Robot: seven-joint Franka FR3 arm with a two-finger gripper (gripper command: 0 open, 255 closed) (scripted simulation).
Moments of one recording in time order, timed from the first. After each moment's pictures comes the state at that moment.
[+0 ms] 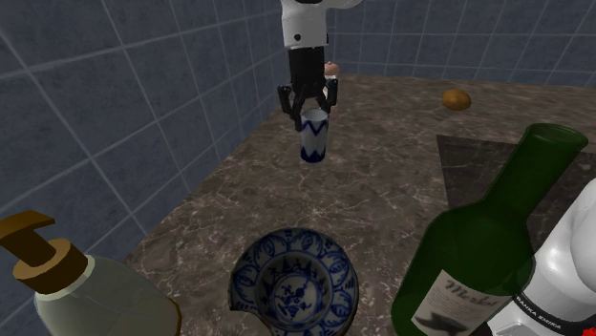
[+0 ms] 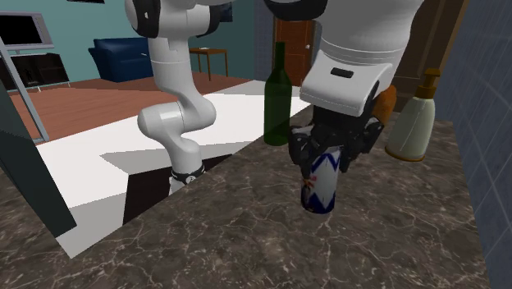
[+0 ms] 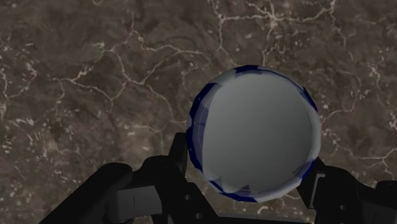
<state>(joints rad) 0.12 0.11 0.17 -1.61 0.15 1.53 0.49</state>
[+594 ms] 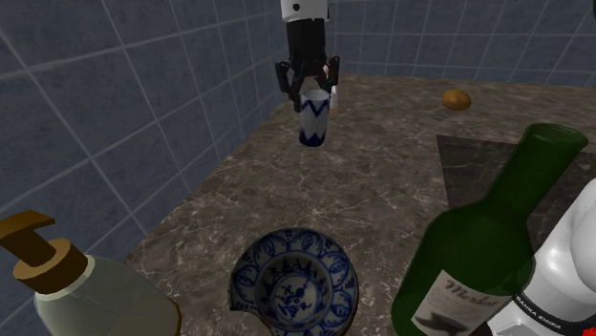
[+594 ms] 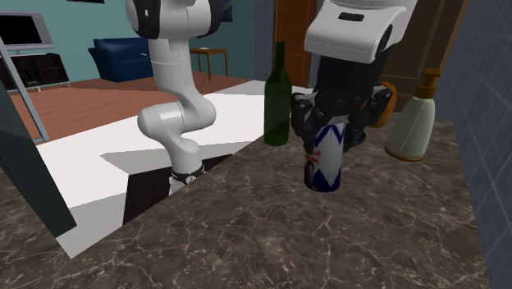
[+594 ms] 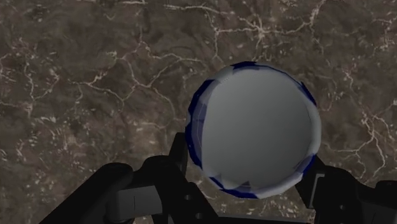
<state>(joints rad) 0.12 0.13 0.17 -1.46 0.15 1.41 0.51</state>
